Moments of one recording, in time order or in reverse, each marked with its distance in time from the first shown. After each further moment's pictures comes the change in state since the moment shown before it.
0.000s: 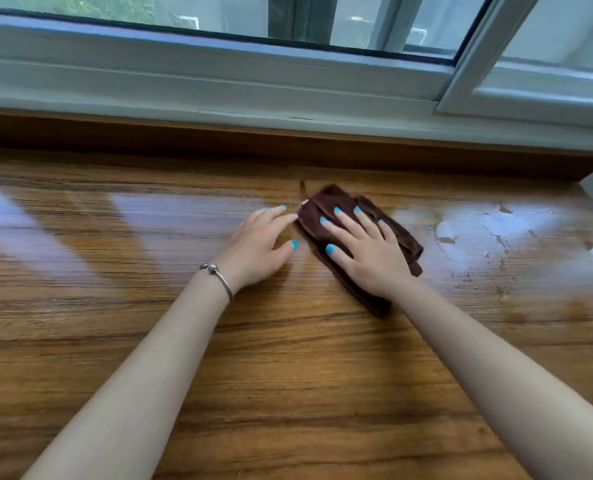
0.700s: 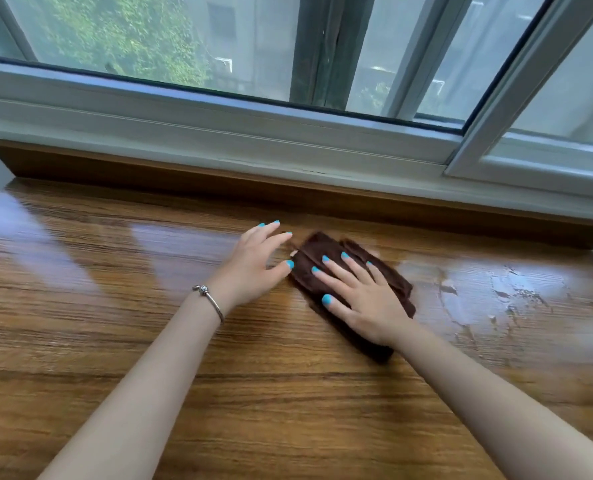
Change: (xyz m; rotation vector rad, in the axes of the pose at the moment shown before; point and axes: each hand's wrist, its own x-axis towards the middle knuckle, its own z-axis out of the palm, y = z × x) left_hand 0.021 -0.006 -0.028 -0.075 0.130 -0.062; right_hand 0.019 0.010 -0.007 -0.054 -0.035 -0.239
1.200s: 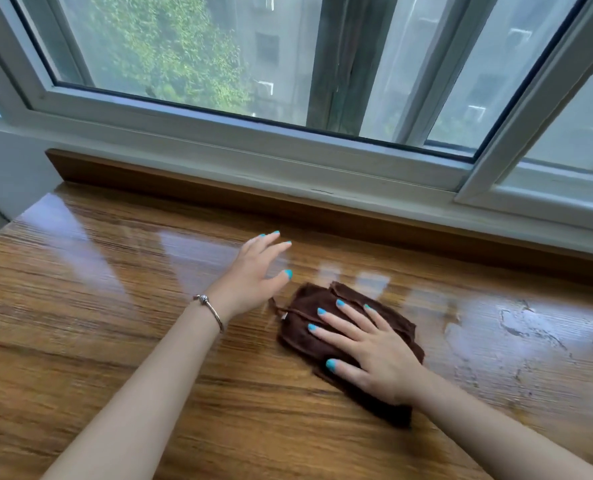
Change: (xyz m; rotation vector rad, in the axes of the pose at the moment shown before) left_hand -0.007 0.016 -0.001 0.012 0.091 -0.071; right_hand -0.044 0.018 0.007 -0.056 -0.010 -0.333
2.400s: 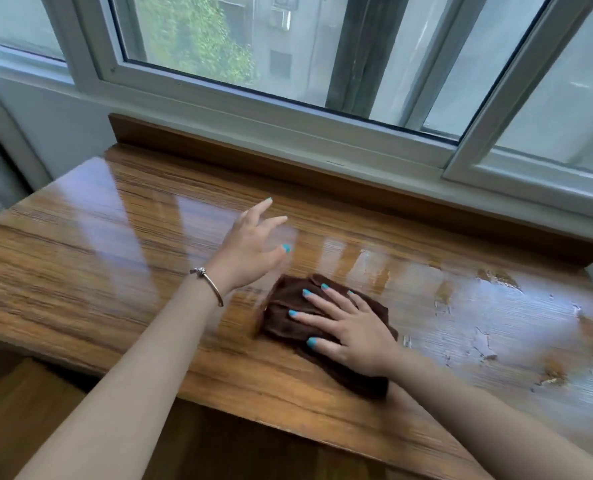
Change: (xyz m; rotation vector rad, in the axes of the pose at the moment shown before) left_hand -0.120 0.028 -0.020 0.022 0.132 -0.044; right_hand -0.050 -0.094 0.010 -0.033 -0.041 -0.011
